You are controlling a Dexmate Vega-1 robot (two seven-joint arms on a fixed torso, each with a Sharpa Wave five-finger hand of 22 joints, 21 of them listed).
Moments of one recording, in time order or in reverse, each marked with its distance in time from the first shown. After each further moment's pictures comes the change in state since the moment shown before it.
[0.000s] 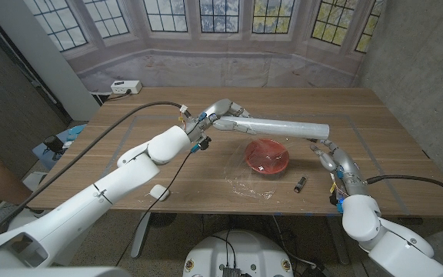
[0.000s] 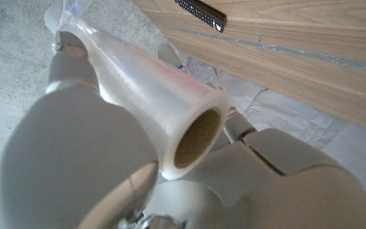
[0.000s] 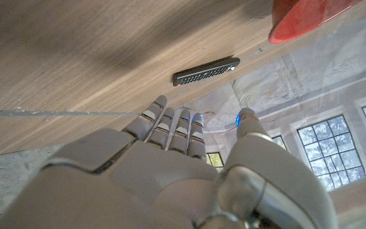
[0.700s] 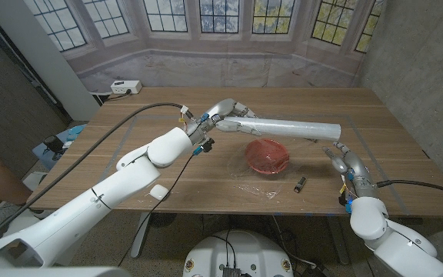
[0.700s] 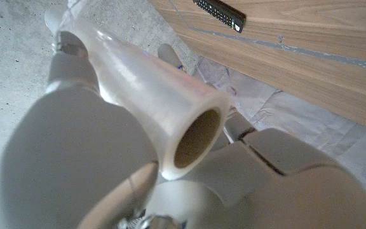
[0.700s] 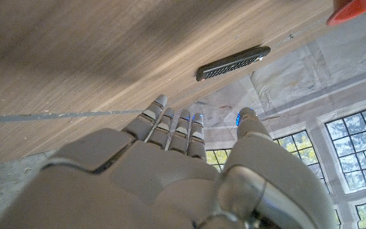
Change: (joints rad) left arm 0.030 0.007 -0.009 -0.066 -0.022 0.005 -0.001; left_hand 0.000 0.000 0.000 0.000 0.000 0.000 0.000 -0.002 -0.001 0.000 0.000 0.000 0.005 0.000 0.000 0.000 0.000 0.000 0.000 0.000 0.000; right arm 0.019 0.030 0.040 0.139 0.025 0.127 -0.009; right_hand 0.004 -0.004 0.004 -0.004 0.000 0.000 0.000 0.000 0.000 0.000 0.000 0.000 0.000 0.000 0.000 0.000 0.000 0.009 -0.002 0.000 0.000
